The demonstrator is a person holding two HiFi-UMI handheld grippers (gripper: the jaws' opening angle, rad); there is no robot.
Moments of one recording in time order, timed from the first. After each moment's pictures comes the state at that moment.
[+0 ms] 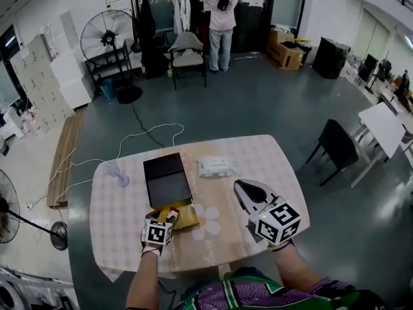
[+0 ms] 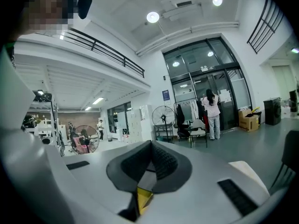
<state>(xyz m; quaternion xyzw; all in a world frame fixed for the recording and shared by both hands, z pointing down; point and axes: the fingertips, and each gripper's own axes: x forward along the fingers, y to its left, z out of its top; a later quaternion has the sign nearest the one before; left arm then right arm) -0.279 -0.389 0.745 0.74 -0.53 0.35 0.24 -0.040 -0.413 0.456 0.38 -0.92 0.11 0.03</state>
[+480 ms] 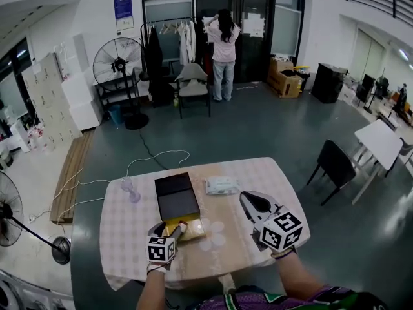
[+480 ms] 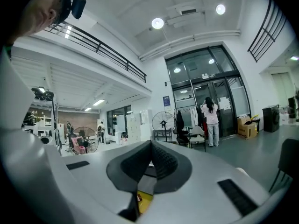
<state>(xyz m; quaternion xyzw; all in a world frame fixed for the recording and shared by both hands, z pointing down) -0.278 -0.341 0.636 0.78 -0.56 0.20 0.20 -0.047 -0.357 0.409 0.40 -0.91 0.08 0.01</state>
